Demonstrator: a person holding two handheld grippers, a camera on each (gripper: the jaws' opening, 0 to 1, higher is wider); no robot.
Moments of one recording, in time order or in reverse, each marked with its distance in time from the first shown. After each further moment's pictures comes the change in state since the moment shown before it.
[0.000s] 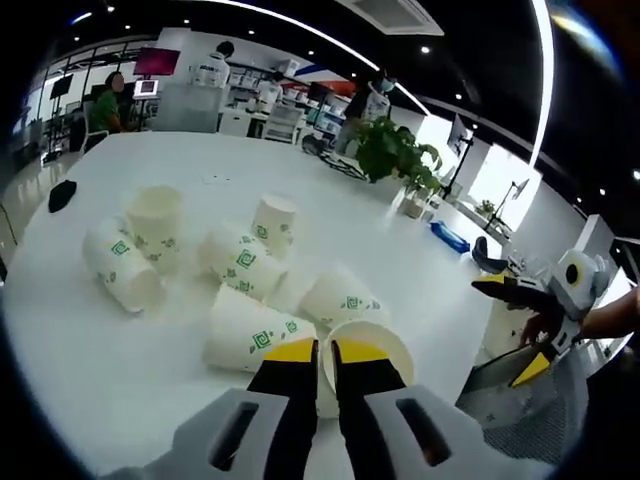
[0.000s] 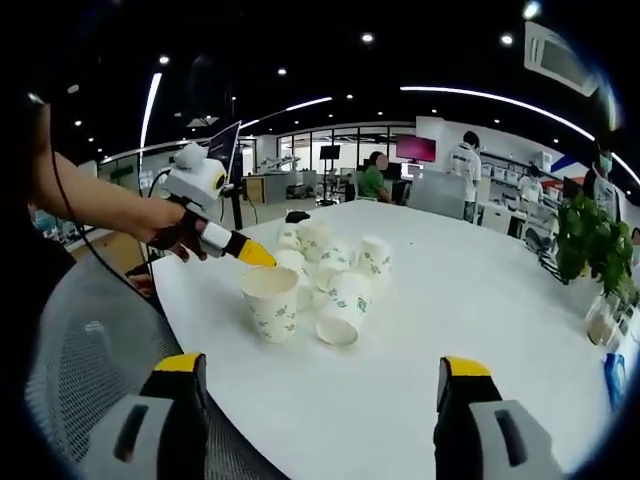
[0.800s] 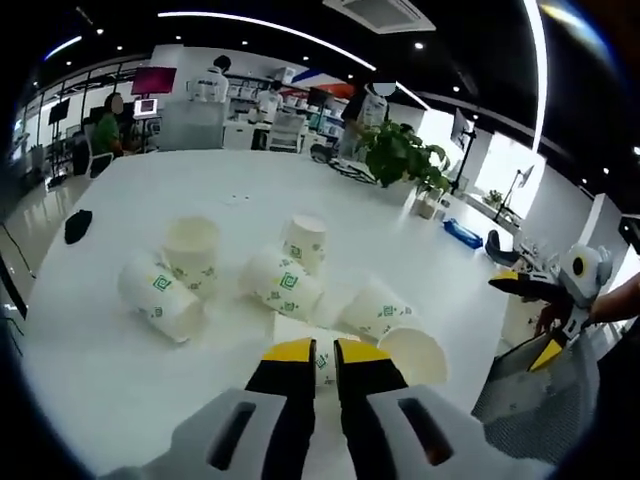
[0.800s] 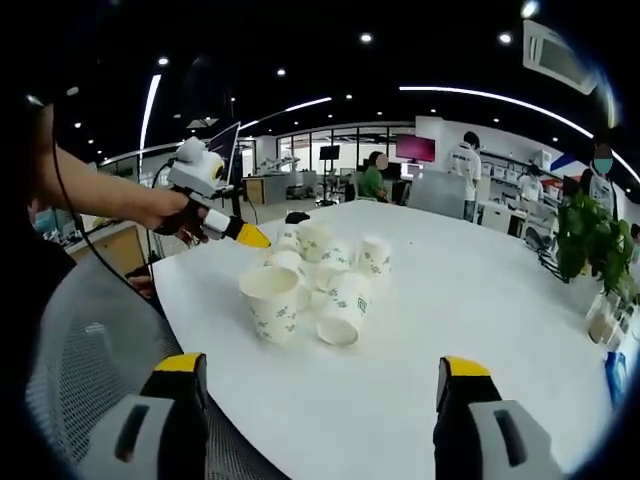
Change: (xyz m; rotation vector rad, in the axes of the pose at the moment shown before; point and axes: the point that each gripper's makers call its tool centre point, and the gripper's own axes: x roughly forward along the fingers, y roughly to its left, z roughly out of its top) left arm -0.016 0.035 0.023 0.090 -0.010 0.057; right arm 0.000 -0.001 -0.001 0.005 -0.003 0.001
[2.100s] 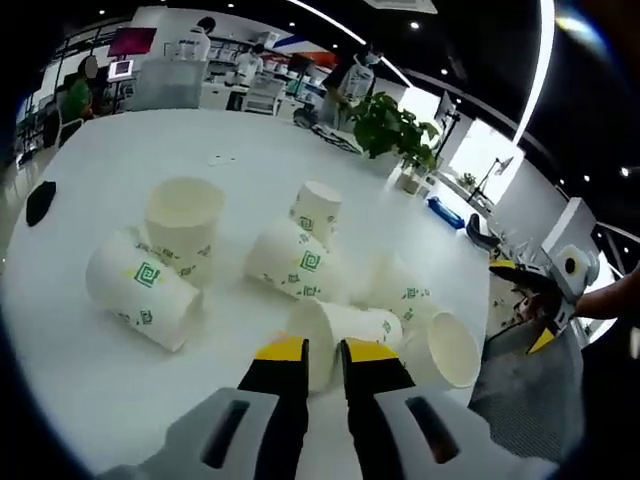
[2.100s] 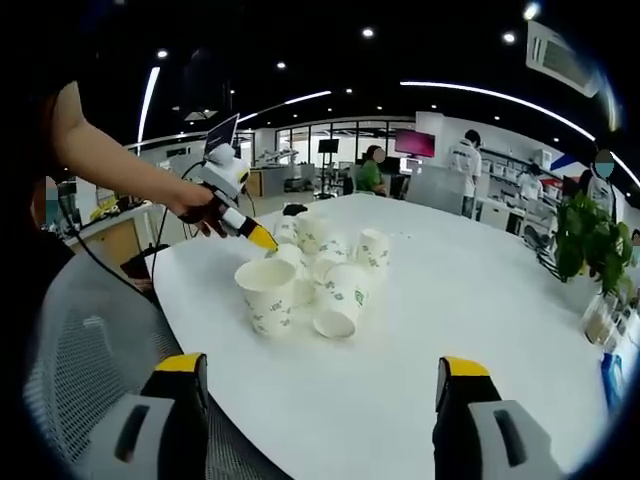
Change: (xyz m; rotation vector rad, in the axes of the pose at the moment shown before) left arm 0.032 0.032 -0.018 -0.061 0.163 -0.189; right arm 0.001 -0.001 -0.005 -0.010 0.035 -0.014
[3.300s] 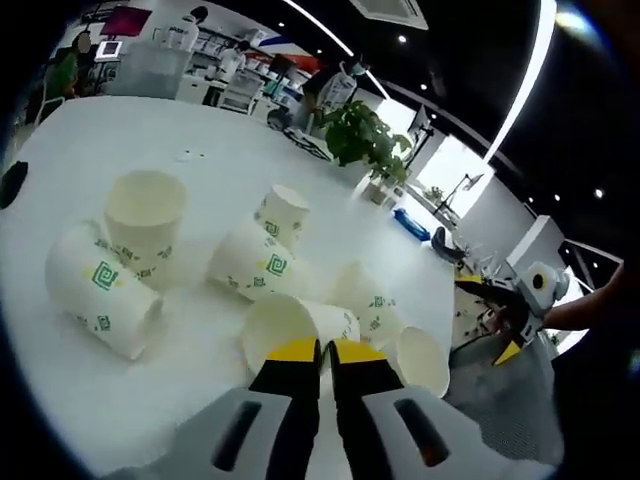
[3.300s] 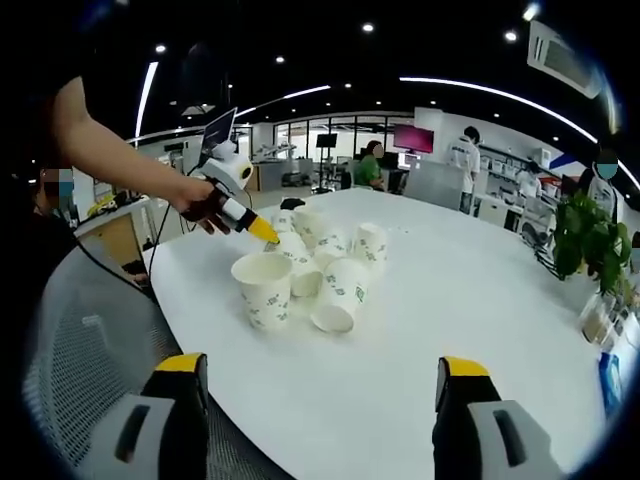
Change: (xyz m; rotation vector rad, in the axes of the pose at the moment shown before) left arm 0.000 -0.027 0.005 -0.054 -0.027 -0.159; right arm 0.000 -0.001 -0.004 -0.004 0.023 -0.011
